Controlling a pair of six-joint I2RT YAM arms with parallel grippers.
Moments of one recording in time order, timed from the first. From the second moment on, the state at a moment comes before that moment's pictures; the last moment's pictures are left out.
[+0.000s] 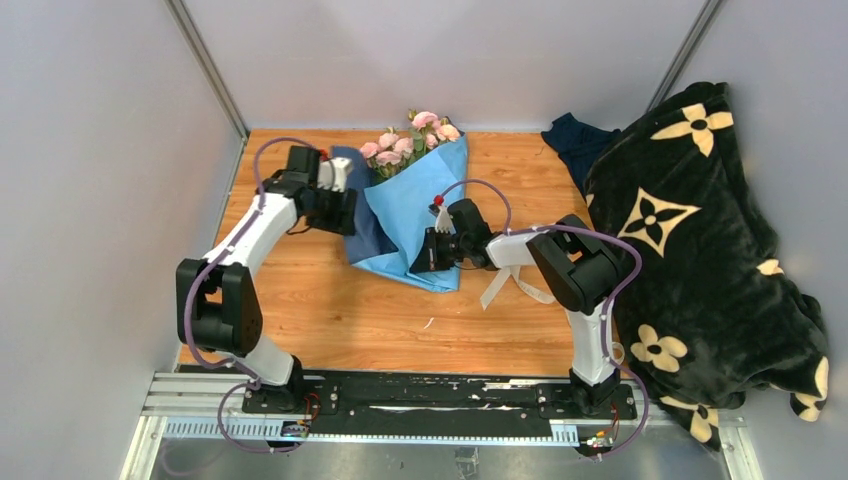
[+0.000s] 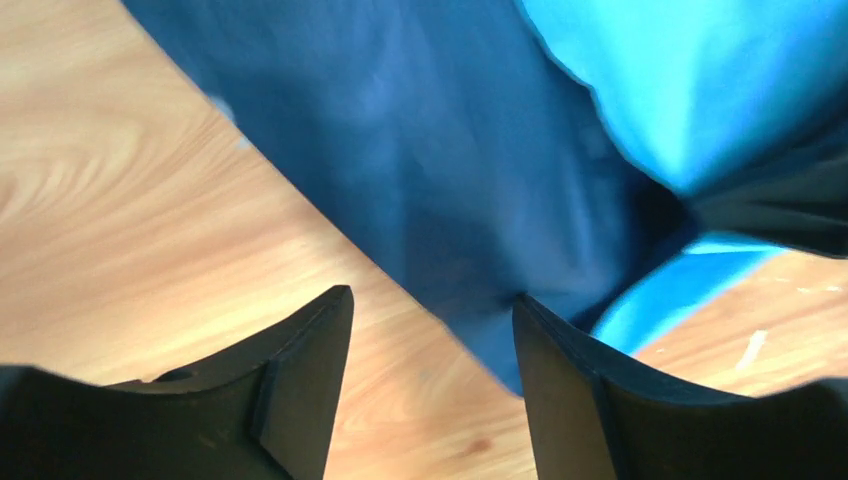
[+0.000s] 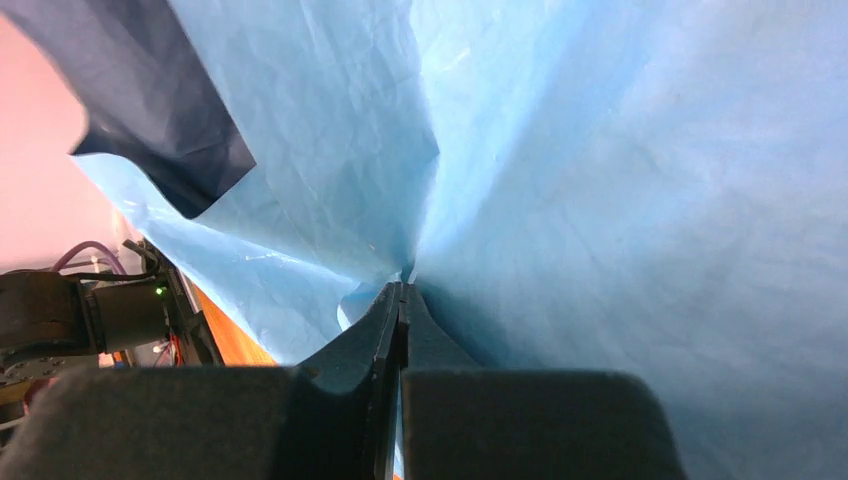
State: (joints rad) left arm -0.19 1.56 1.22 -0.64 0.26 0.08; right arm 0.64 2.01 1.04 0.29 -0.58 0.58
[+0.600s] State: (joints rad) left arm -0.66 1.42 0.92 -0.72 0.27 0.84; right arm 0.64 2.05 1.10 0.25 -0.62 0.61
